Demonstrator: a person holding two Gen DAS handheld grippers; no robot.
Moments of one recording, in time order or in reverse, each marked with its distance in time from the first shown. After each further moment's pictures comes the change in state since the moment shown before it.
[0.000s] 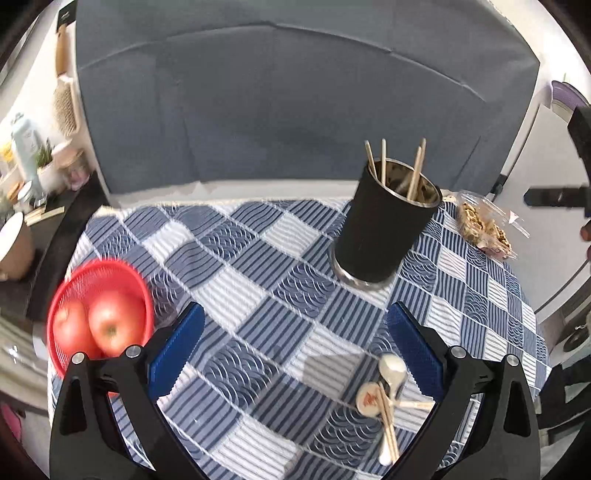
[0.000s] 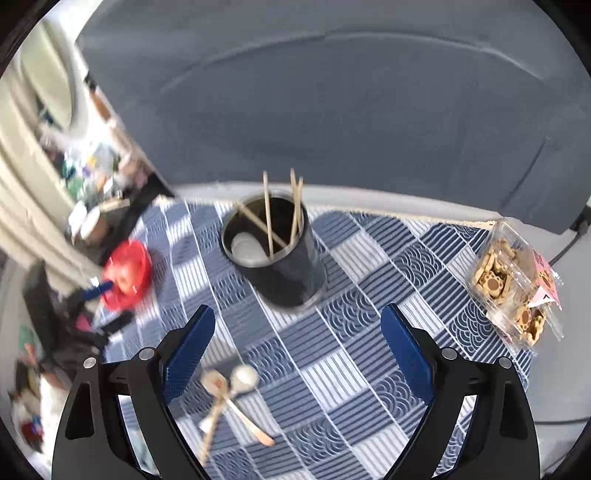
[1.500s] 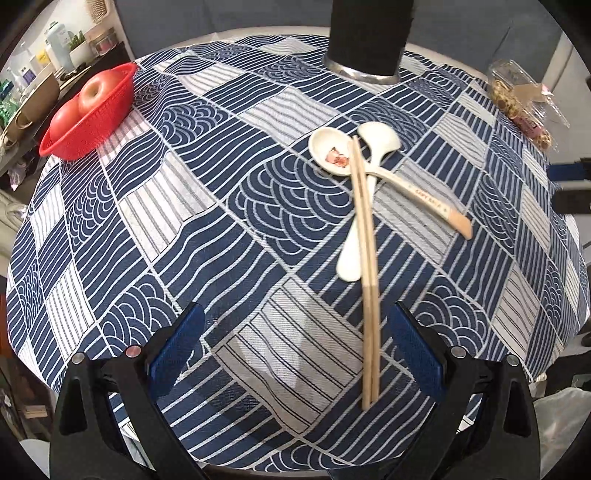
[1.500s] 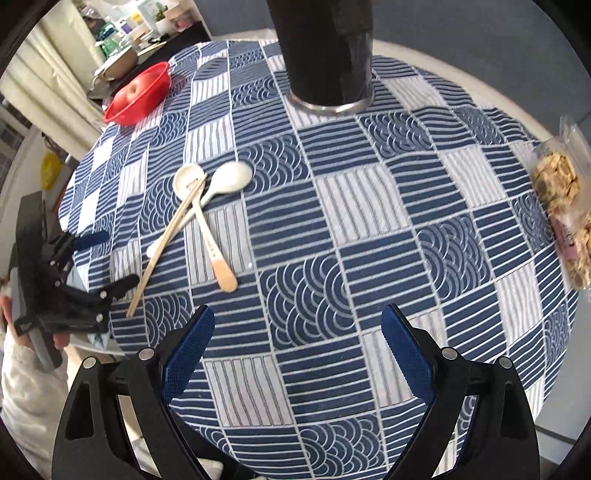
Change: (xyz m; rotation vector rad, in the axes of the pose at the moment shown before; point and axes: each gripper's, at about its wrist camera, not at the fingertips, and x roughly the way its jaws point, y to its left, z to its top) left arm 0.031 -0.090 -0.187 -0.092 0.339 0.208; right arm 0.075 -0.007 -0.176 -0.252 0.305 0.087
